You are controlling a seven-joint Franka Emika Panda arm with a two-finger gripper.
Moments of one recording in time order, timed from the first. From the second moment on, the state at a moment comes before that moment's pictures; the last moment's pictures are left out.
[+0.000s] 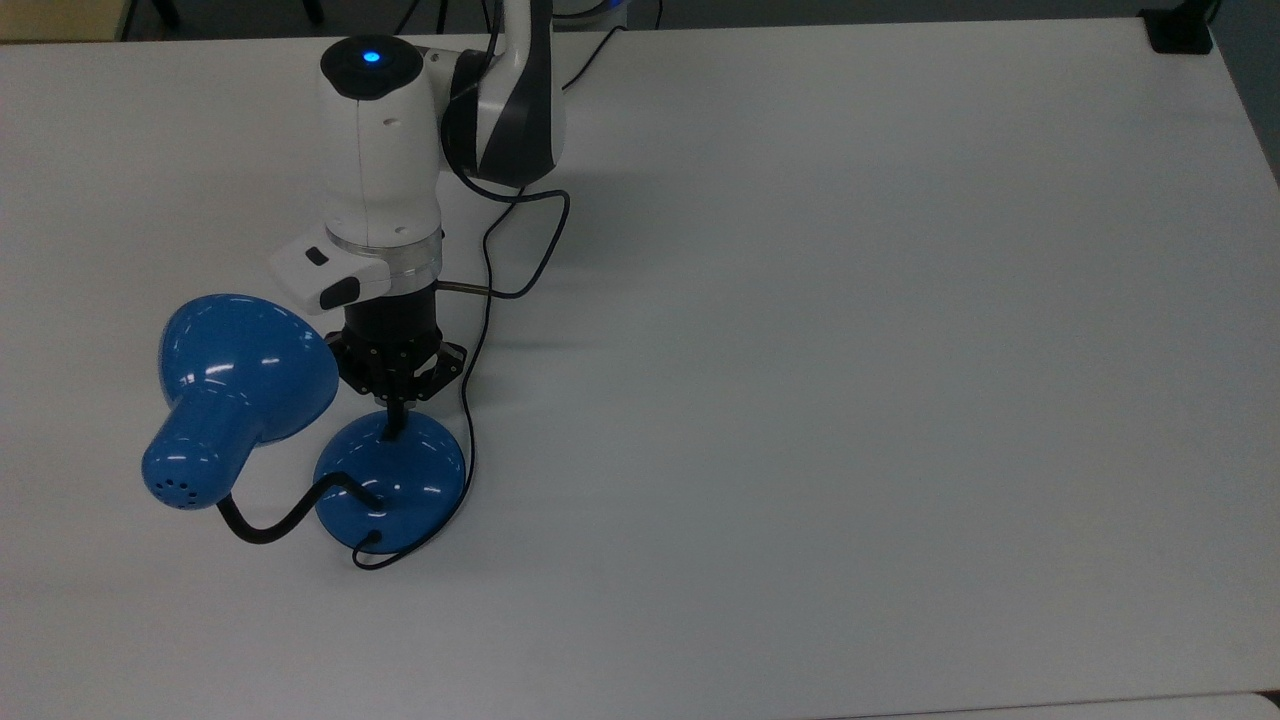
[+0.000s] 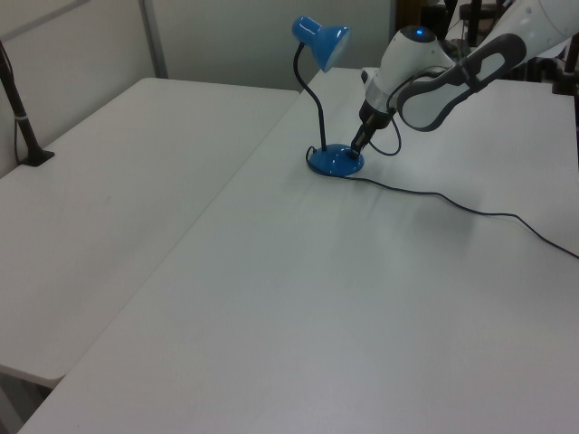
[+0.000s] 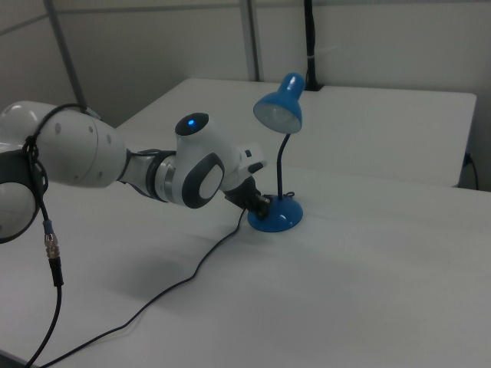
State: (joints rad) arm -0.10 0.49 -0.04 -1.80 -0.08 2.74 -0.03
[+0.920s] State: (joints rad) arm 0.04 0.28 -0.02 -1.76 -0.08 2.17 0.00
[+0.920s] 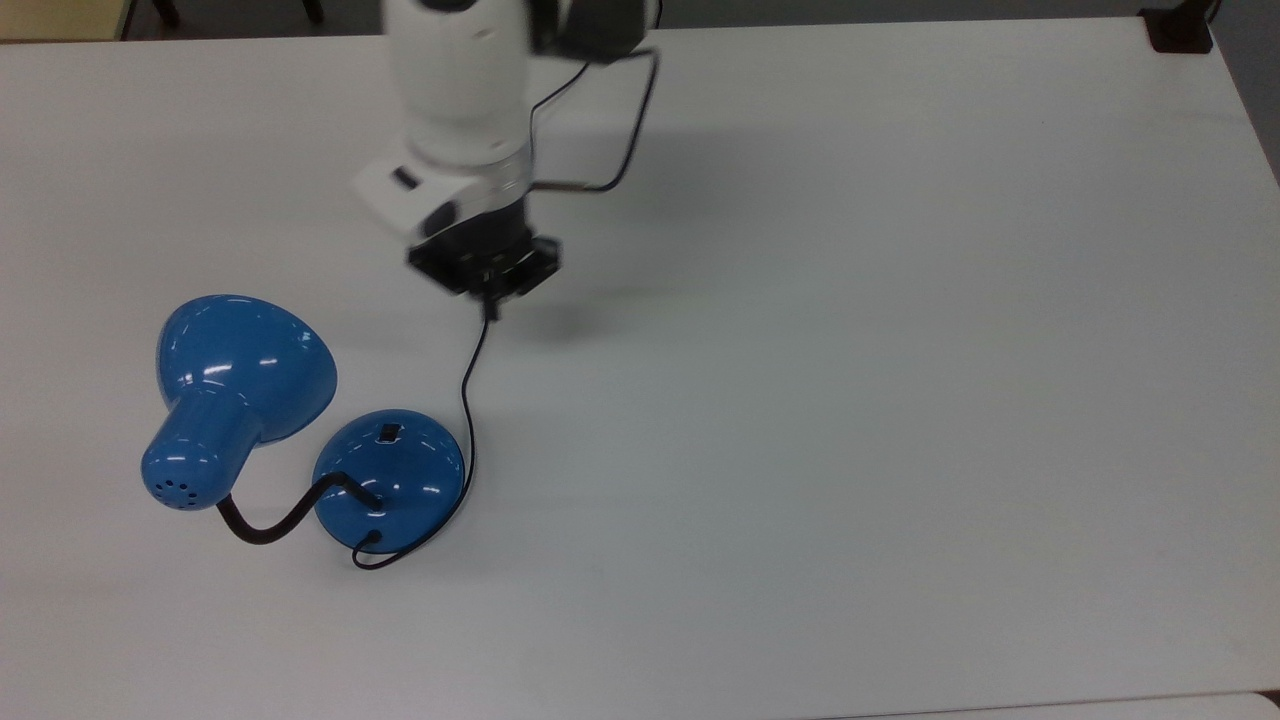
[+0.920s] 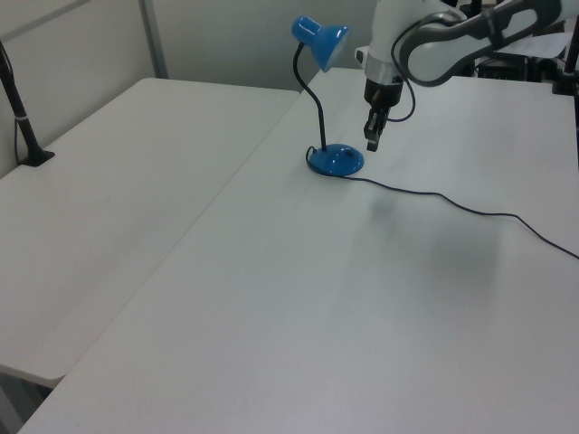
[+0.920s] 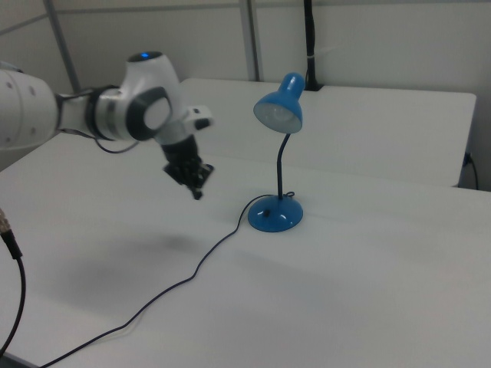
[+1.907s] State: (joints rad) arm 0.14 0.00 -0.02 -1.73 -0.08 1.75 0.13
